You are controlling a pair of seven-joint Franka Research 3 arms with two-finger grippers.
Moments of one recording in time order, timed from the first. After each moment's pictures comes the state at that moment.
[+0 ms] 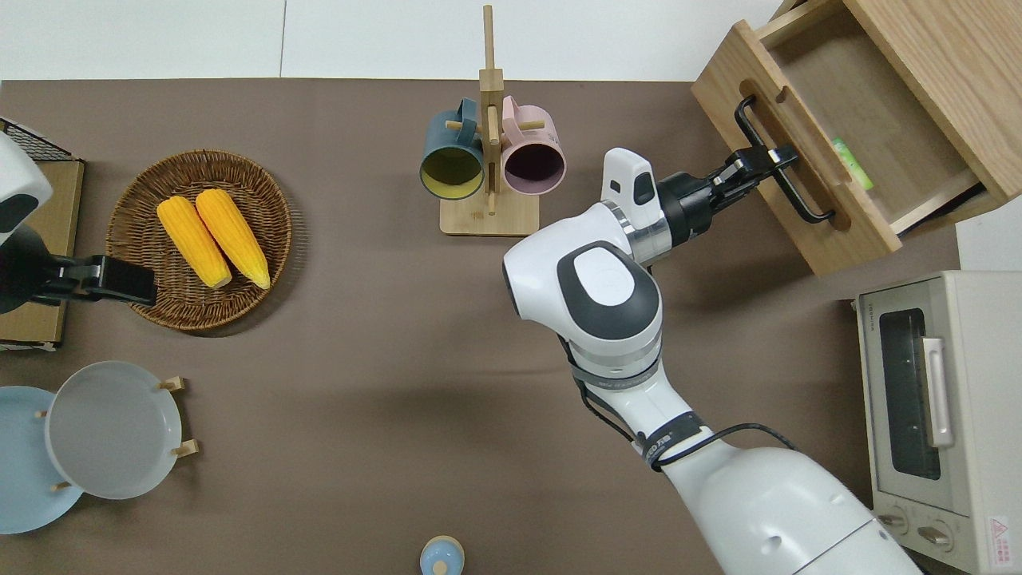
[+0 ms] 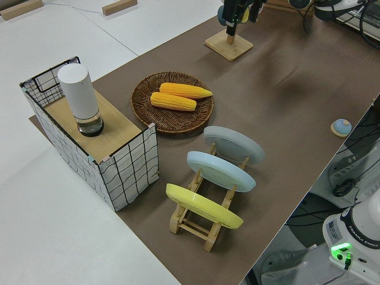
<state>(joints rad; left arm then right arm) 0.03 0.04 -0.06 -1.51 0.00 1.52 0.02 0.46 0.55 0.04 -1.54 -1.53 1.50 0.44</state>
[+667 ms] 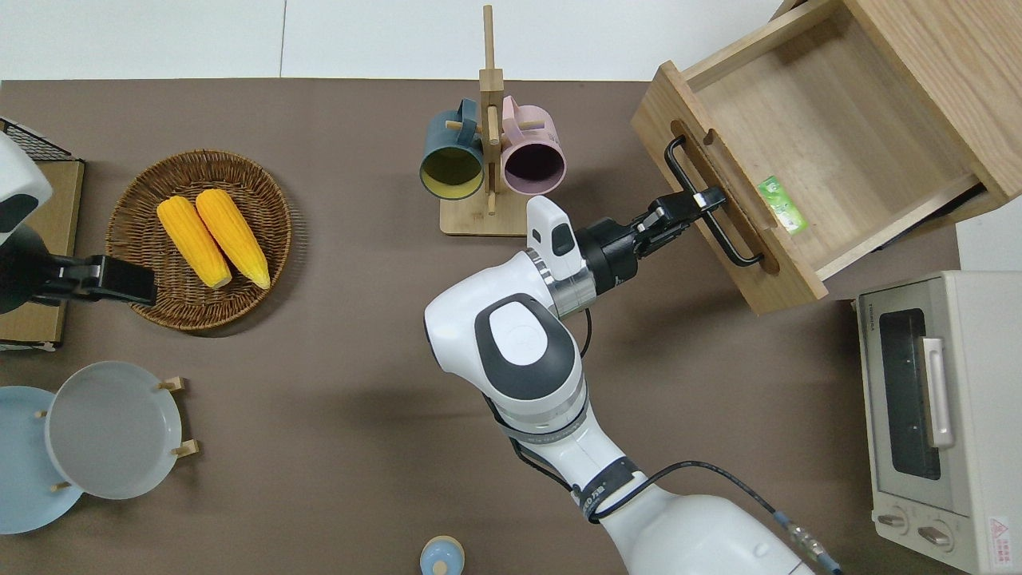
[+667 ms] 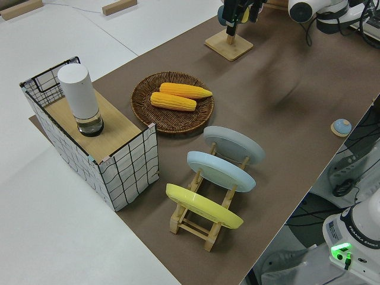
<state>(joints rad) 0.03 0.04 -0.06 -1.51 0.00 1.52 0.02 0.61 0.55 0.05 -1.54 -1.46 1.39 0.44</state>
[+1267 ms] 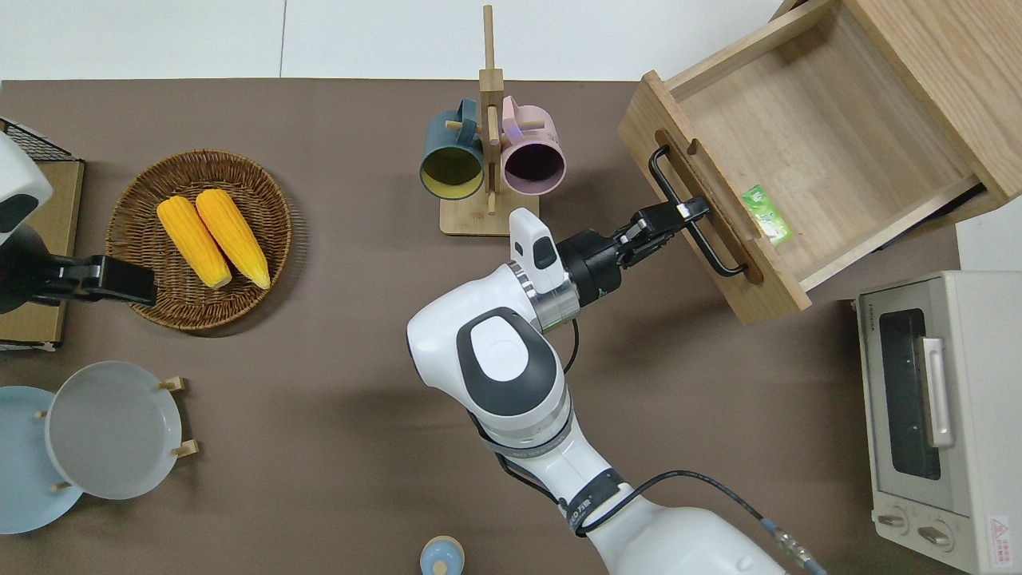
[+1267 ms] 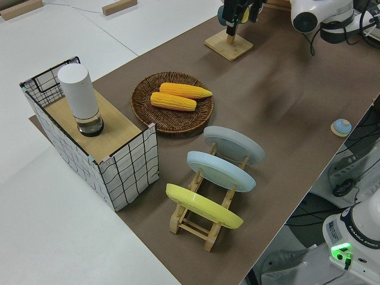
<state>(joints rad) 0.03 0.04 -0.06 -1.51 0.00 1.52 0.02 0.66 0.55 0.05 -1.53 -1.45 1.36 0.44</state>
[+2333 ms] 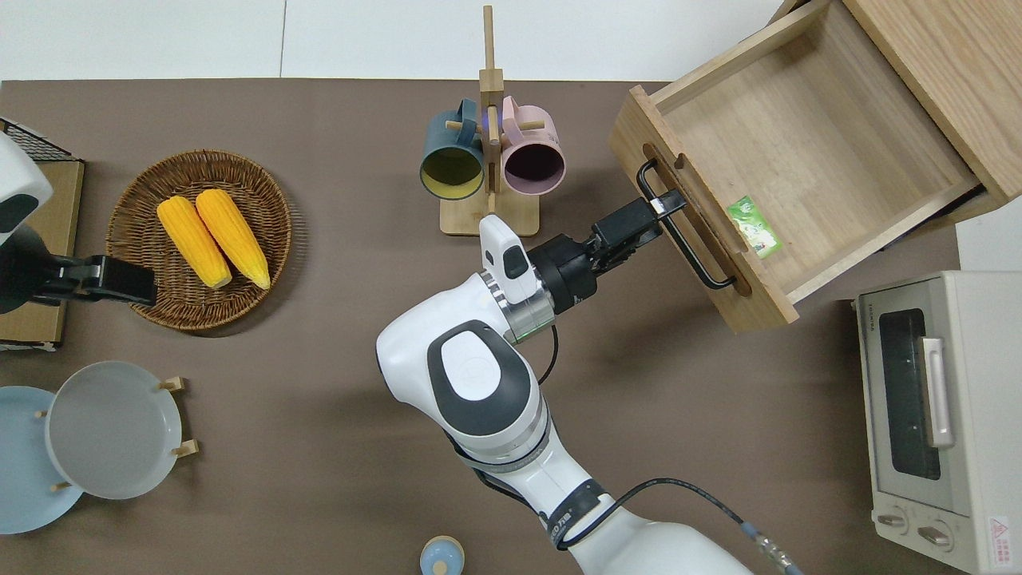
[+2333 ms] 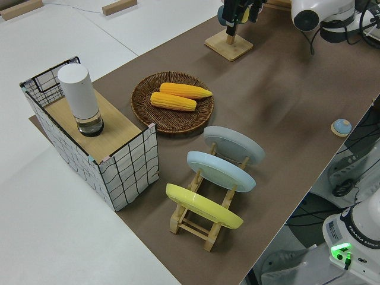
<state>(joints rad) 0.03 0.04 -0.06 -1.51 0.00 1.52 0.02 0.69 0.56 0.04 -1.47 -1.45 1.36 0.43</state>
